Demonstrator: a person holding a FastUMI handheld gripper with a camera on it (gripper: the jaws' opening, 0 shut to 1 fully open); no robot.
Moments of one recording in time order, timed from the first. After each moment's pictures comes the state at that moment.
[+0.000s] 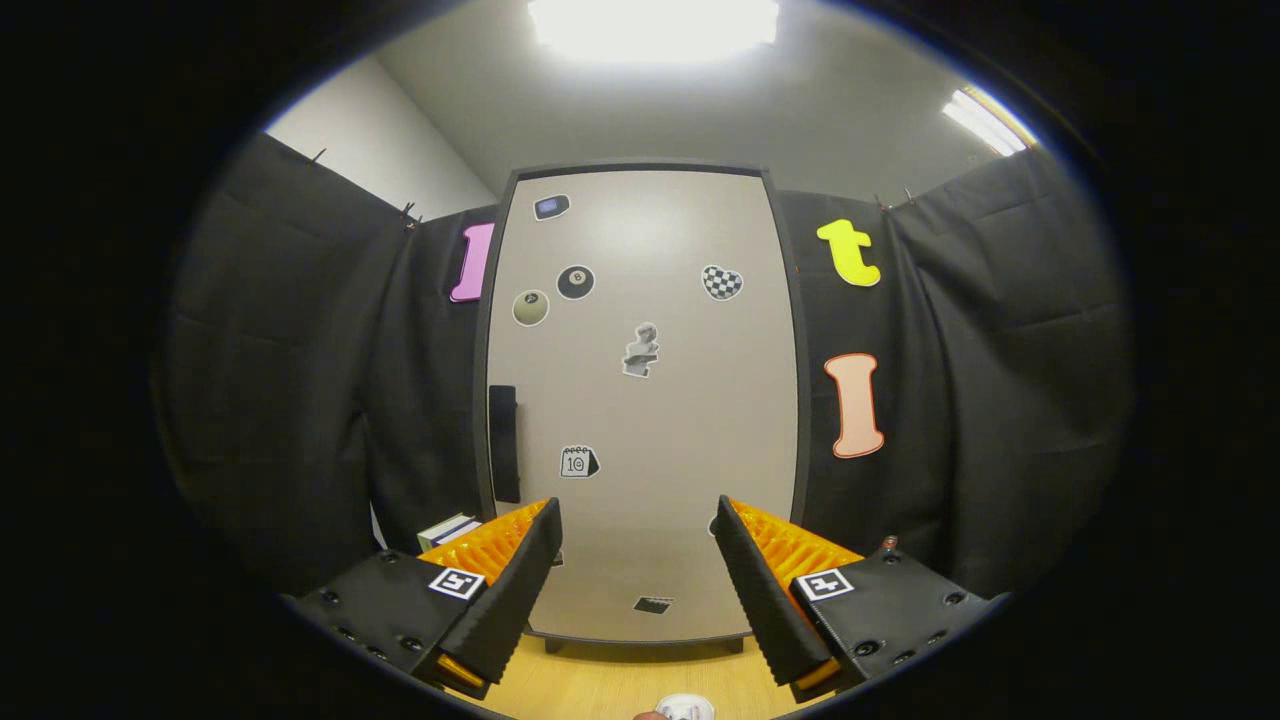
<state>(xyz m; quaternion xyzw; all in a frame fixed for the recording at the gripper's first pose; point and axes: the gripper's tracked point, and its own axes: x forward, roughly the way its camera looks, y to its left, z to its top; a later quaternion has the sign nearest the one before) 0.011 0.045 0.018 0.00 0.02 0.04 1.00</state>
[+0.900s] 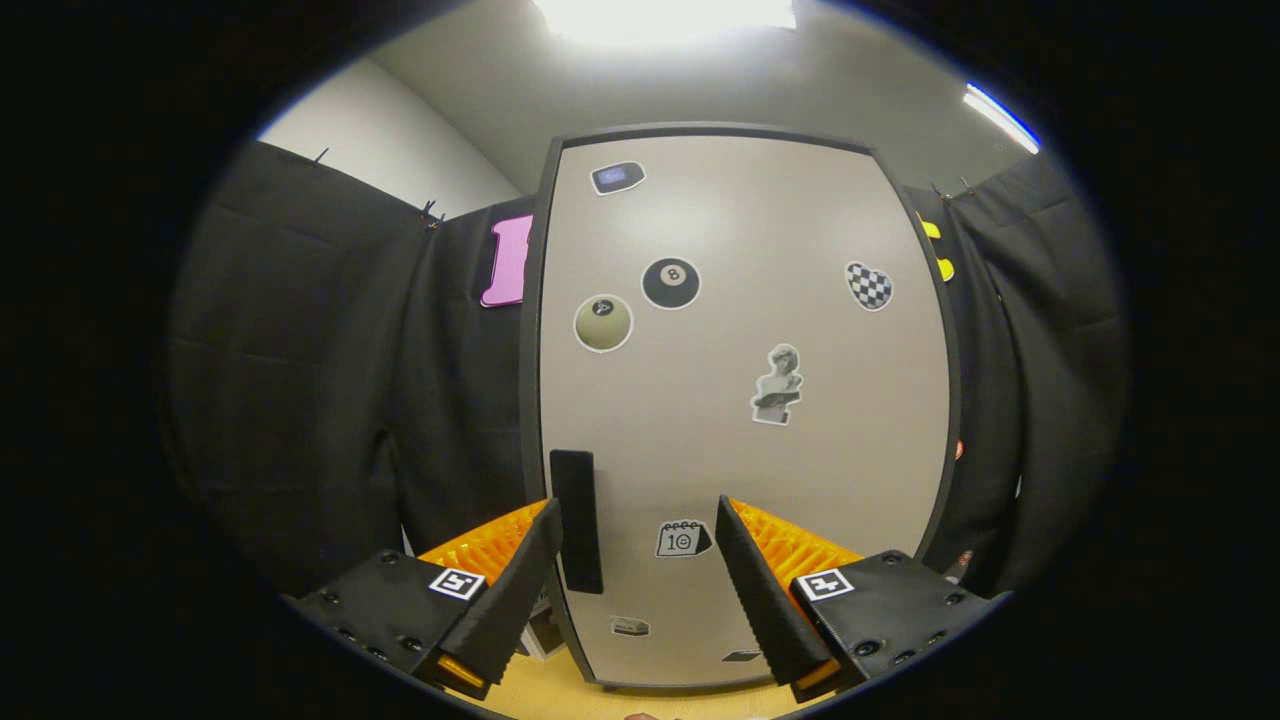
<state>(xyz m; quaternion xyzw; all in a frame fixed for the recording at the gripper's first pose) 0.126 0.154 0.049 0.00 0.02 0.10 0.99</state>
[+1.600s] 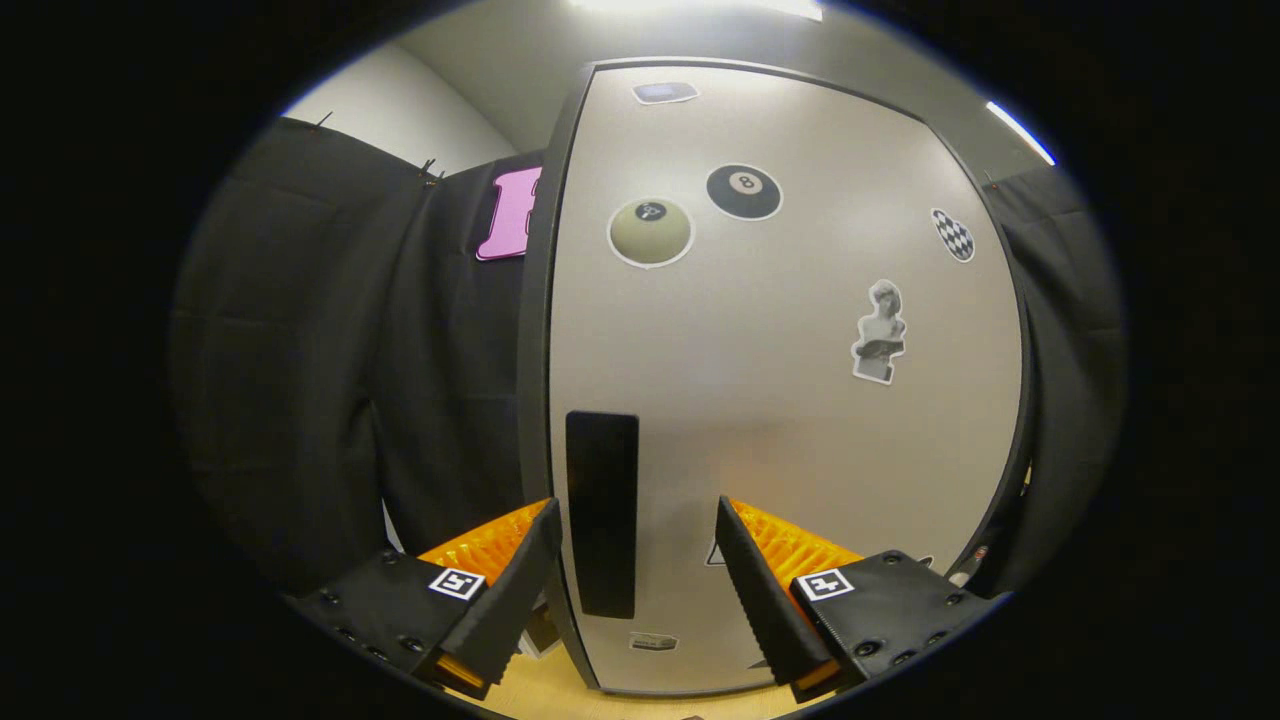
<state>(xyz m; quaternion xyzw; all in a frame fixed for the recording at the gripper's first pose) 0.181 0.191 0.006 -0.02 0.07 0.09 0.99</state>
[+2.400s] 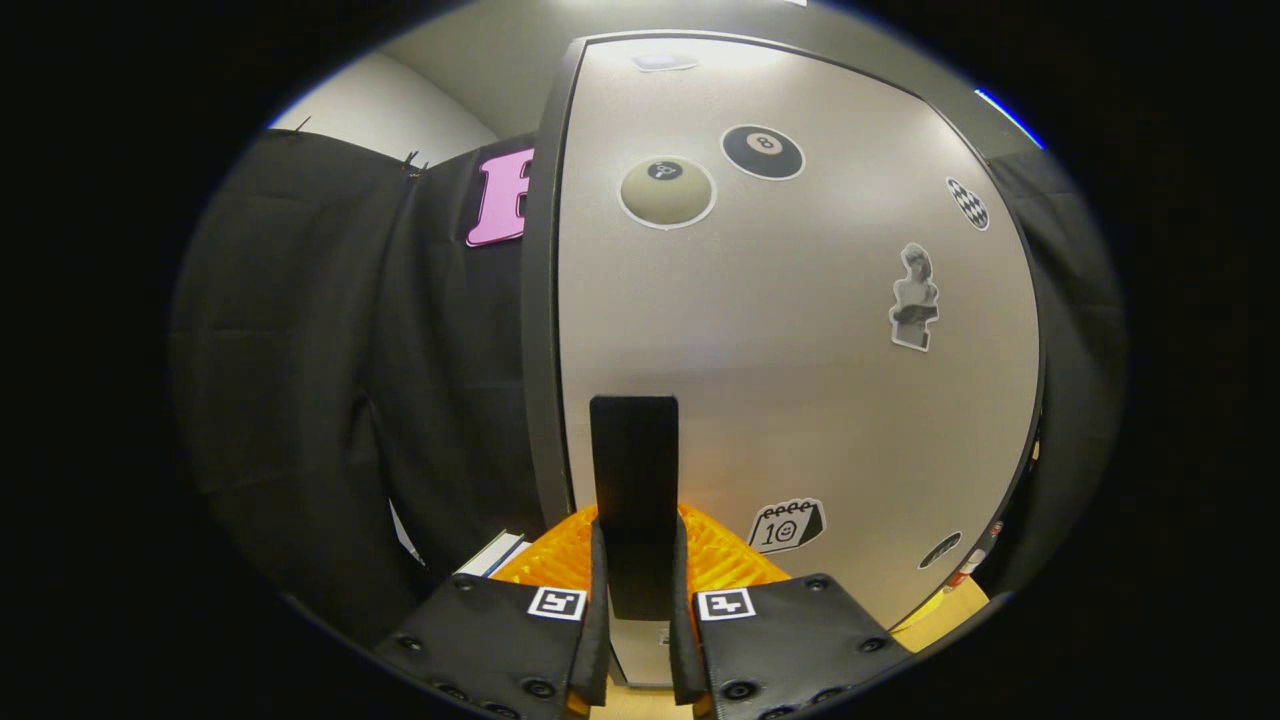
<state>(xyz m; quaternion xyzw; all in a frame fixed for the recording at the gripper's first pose) 0.188 0.206 -0.002 0.01 0.10 0.09 0.99</state>
